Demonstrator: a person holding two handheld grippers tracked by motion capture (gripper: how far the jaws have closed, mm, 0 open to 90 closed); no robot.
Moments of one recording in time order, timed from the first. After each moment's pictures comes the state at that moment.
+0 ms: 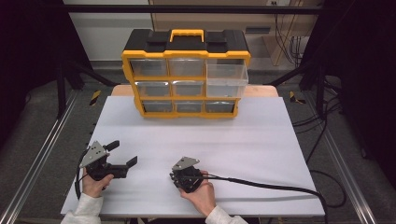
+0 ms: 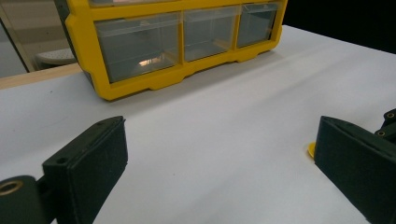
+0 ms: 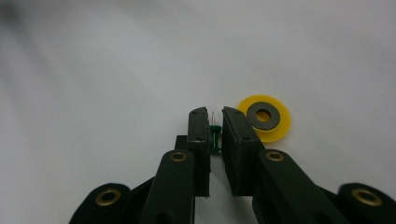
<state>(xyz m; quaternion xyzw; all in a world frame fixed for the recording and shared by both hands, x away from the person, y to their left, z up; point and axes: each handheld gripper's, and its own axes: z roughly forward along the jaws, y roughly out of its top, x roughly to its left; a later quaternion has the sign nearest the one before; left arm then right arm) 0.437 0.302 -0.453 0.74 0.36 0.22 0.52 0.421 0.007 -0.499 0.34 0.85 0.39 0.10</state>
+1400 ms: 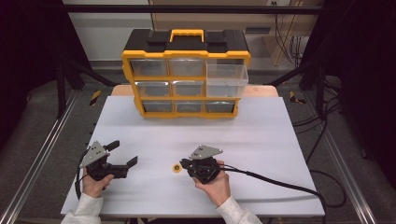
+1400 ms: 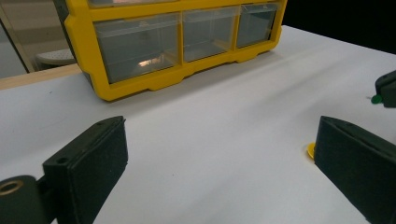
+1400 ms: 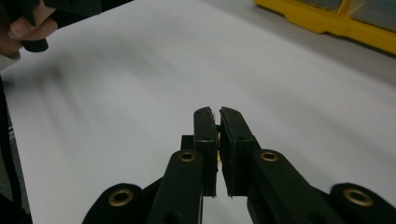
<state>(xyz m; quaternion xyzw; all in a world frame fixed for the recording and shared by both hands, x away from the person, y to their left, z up) 0.437 0.301 -0.453 0.74 0.36 0.22 0.52 0.428 -0.042 -0.448 0.33 0.82 0.46 0.11</state>
